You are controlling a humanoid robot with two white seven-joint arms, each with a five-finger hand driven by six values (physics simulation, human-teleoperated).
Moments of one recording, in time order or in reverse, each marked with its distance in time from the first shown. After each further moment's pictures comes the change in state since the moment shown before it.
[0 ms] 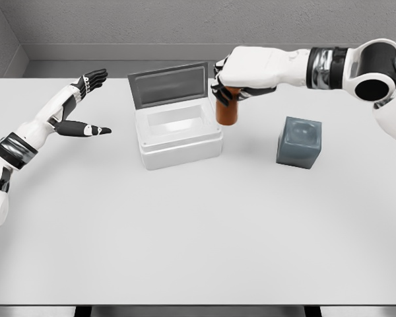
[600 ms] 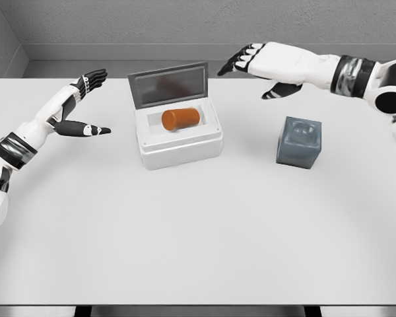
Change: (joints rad) left arm 0.000 0.002 0.000 0.000 0.000 0.000 0.000; right arm 0.152 -0.077 -0.153 0.029 0.000 0.000 -0.114
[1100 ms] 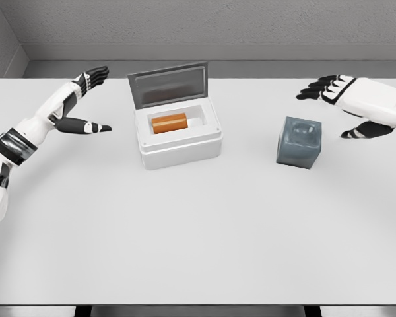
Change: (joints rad) left arm -0.025 -0.002 -0.003 0.015 0.000 0.000 -0.026; right arm 0.430 -0.332 -0.364 -0.266 -0.171 0.000 -0.009
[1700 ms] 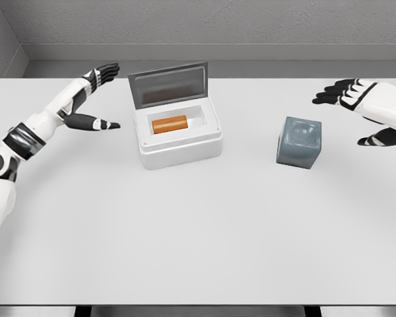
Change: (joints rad) left arm -0.035 -0.033 -0.013 0.013 -0.005 0.000 -0.023; right arm 0.120 -0.053 -0.073 -0.065 -0.045 0.001 0.002
